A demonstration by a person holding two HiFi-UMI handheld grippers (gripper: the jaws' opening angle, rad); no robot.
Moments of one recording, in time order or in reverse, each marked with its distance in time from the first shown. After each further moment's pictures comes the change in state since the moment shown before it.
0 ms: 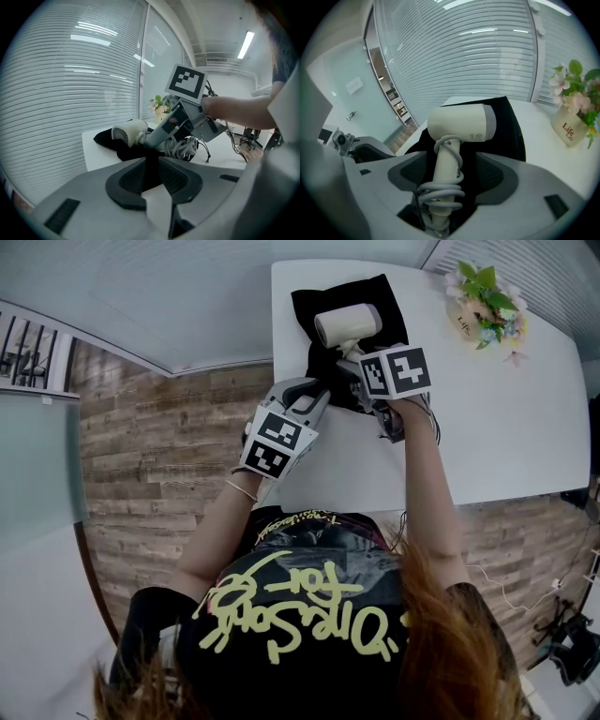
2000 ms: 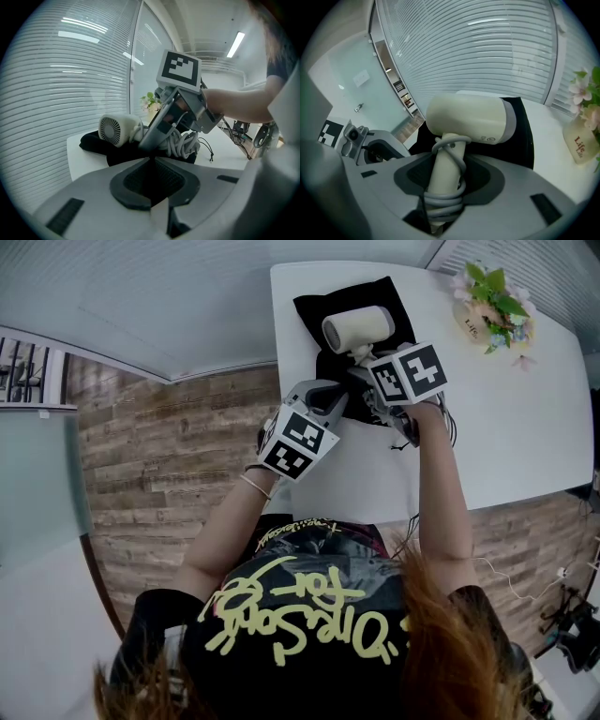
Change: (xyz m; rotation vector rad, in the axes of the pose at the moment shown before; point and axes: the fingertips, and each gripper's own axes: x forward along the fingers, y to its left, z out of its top) left arm 0.032 0.000 0.010 0.104 0.024 -0.113; right arm 0.010 0.003 0.005 -0.080 0.106 0.084
